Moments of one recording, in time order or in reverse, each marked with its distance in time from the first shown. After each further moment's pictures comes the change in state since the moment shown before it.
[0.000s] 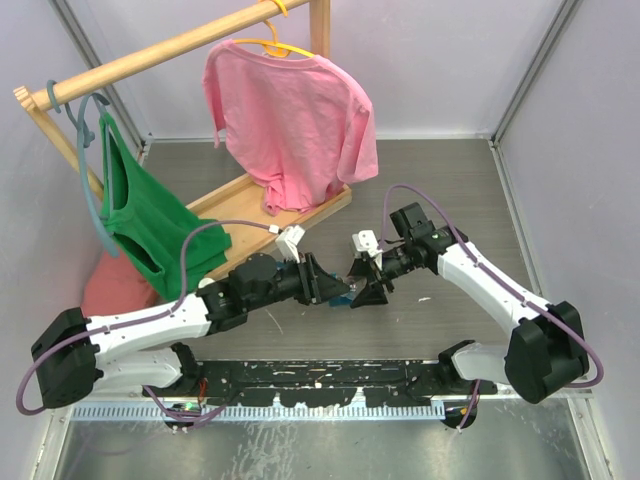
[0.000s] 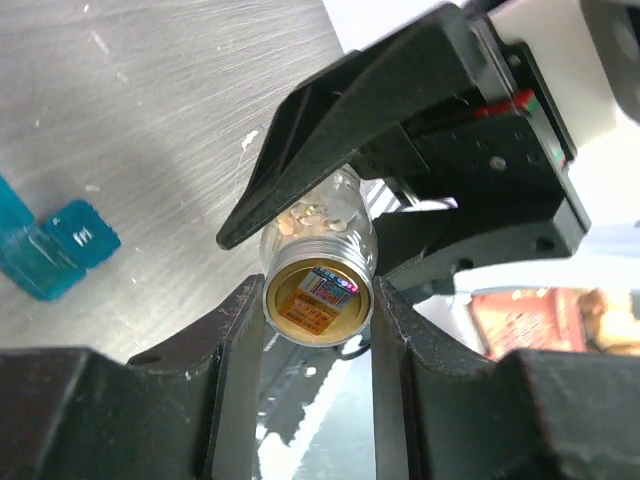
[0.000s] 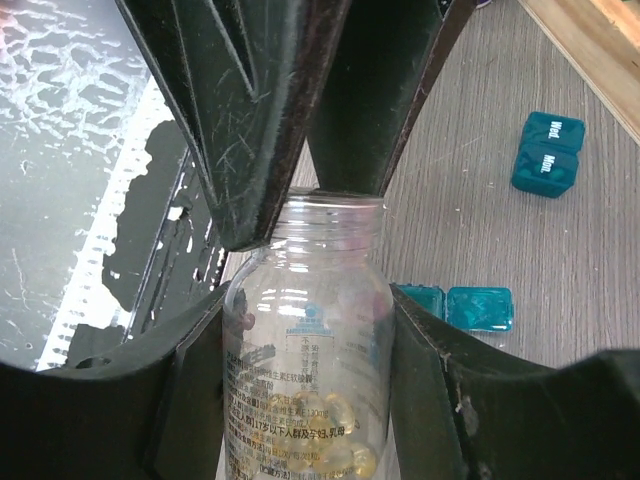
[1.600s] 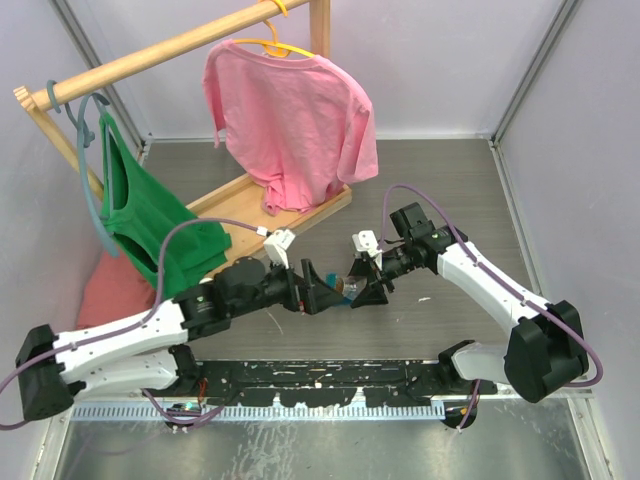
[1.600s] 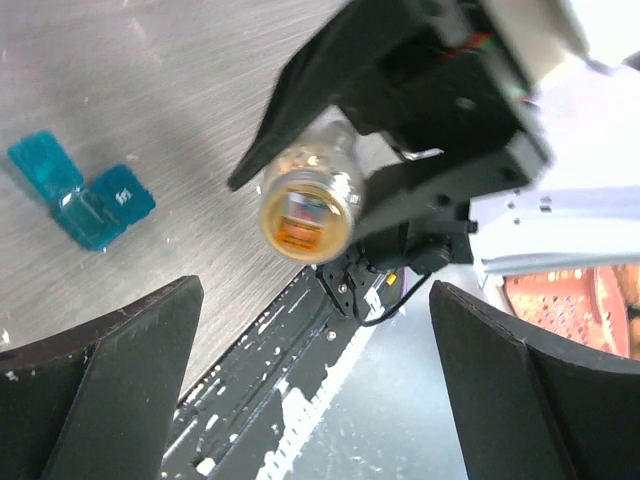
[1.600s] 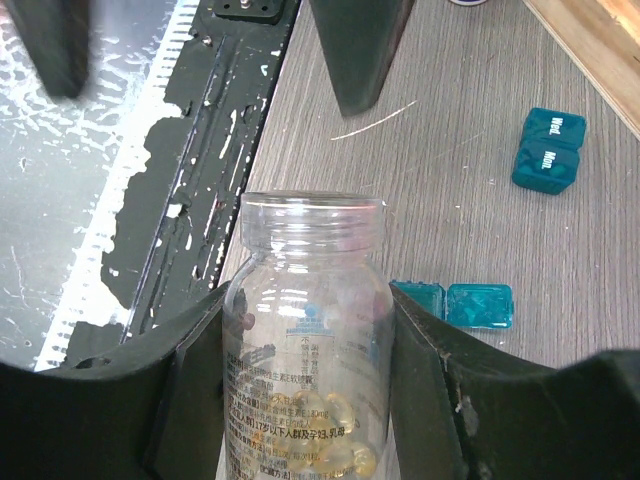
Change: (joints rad) left arm -0.060 -0.124 0.070 -0.321 -0.111 -0.053; right arm 0.000 0.008 0.000 -0.002 0.004 -0.008
